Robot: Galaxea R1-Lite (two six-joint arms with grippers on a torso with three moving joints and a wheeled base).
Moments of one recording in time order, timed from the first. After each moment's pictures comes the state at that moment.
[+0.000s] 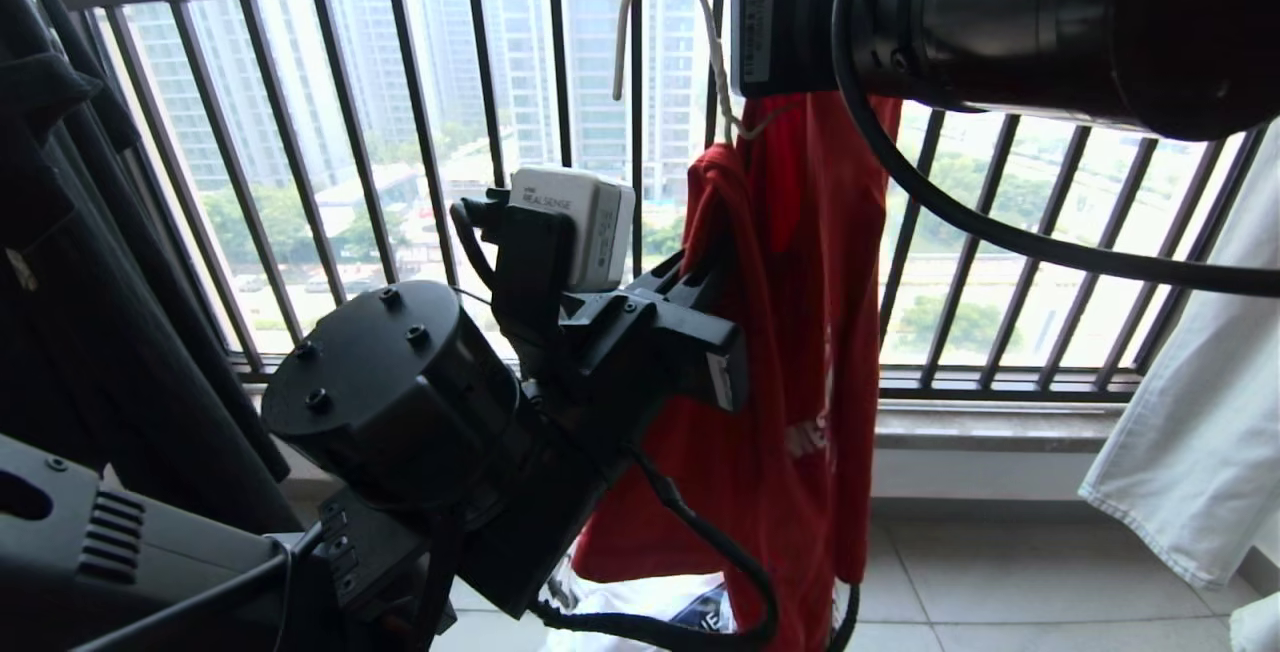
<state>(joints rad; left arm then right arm) -0.95 1.79 -0.80 -1.41 0.30 0.04 0.96 1.79 -1.95 0.19 -0.88 -0.01</state>
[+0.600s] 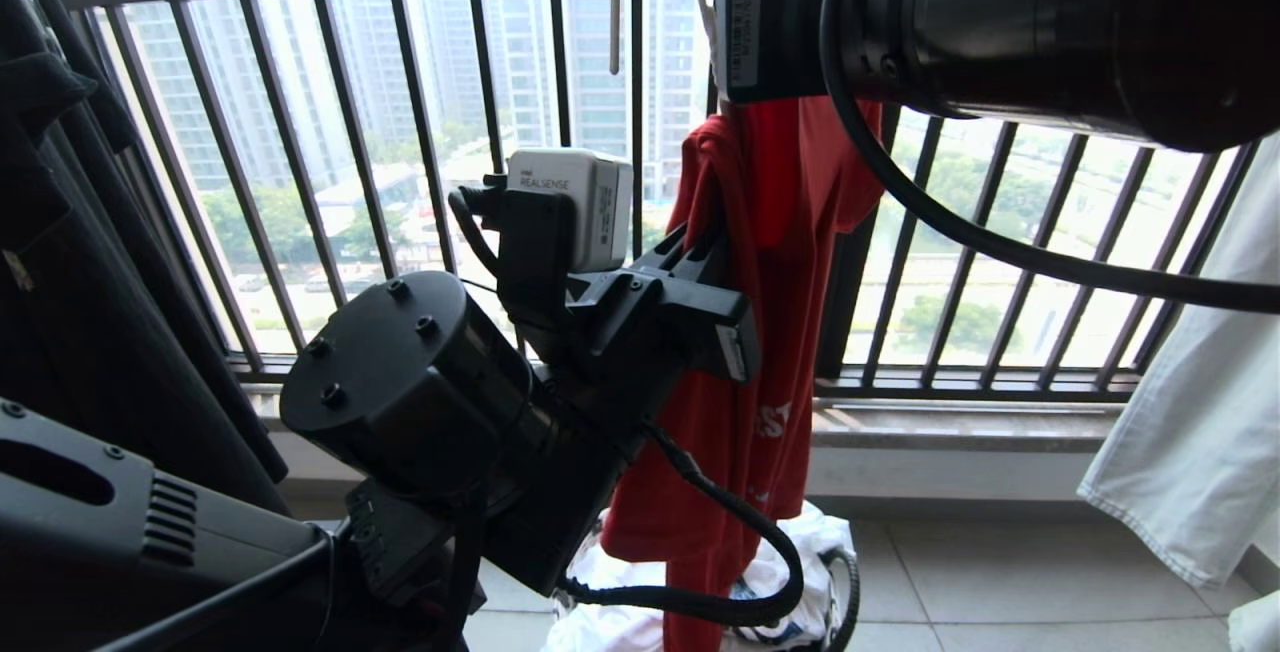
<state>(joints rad) -0.95 1.82 -0.84 -1.48 0.32 0.04 0.99 1.79 -1.95 0.19 -0.89 -0.01</state>
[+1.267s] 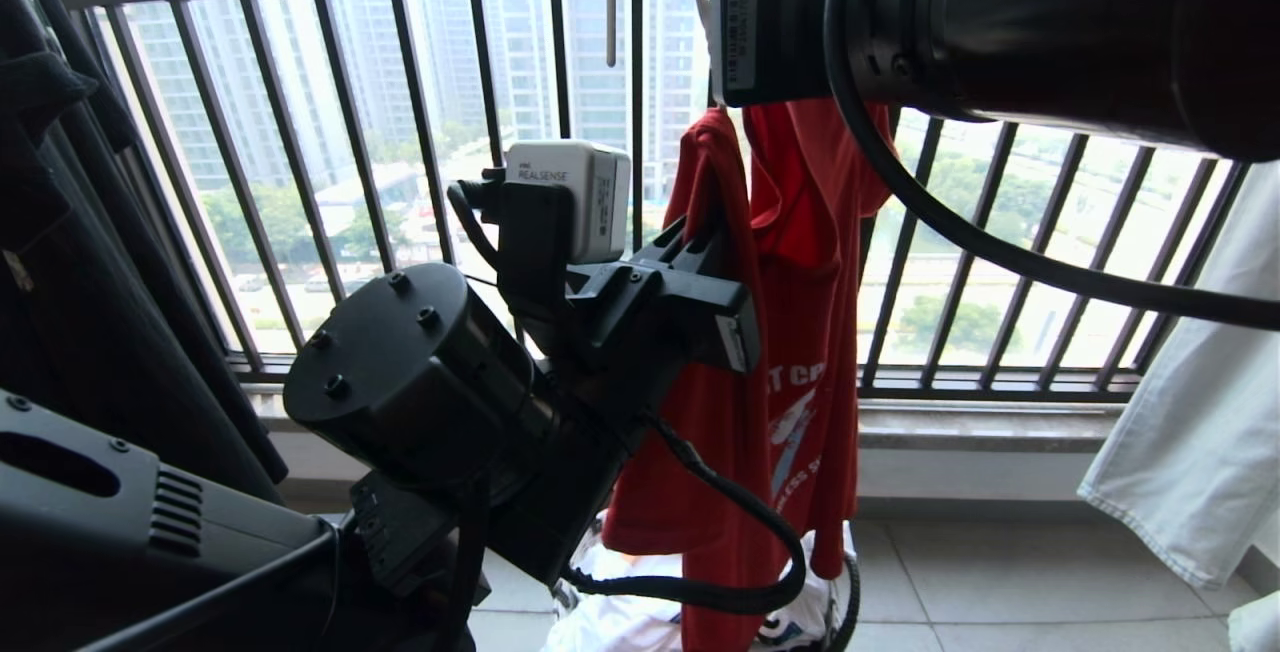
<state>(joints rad) -0.95 1.83 -0.86 -1.48 0.32 0.04 1.01 1.78 -1.94 0.21 -0.89 -0.01</state>
